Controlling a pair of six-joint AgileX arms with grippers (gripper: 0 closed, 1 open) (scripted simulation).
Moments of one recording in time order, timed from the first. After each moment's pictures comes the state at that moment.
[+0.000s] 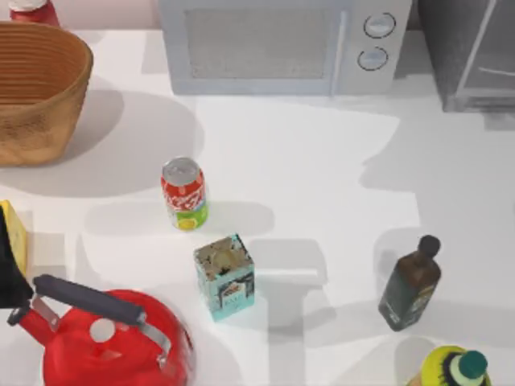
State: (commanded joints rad) left arm 0.00 0.00 0.00 0.00 0.00 0.00; right arm -0.24 1.92 0.88 1.02 -0.21 0.01
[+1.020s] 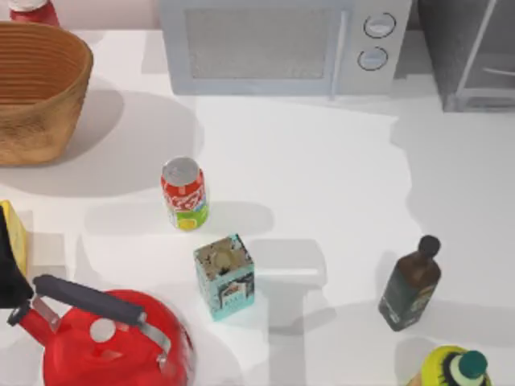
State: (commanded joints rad) left arm 0.00 0.00 0.00 0.00 0.00 0.00; right arm -0.24 2.18 1.15 1.04 -0.21 0.01
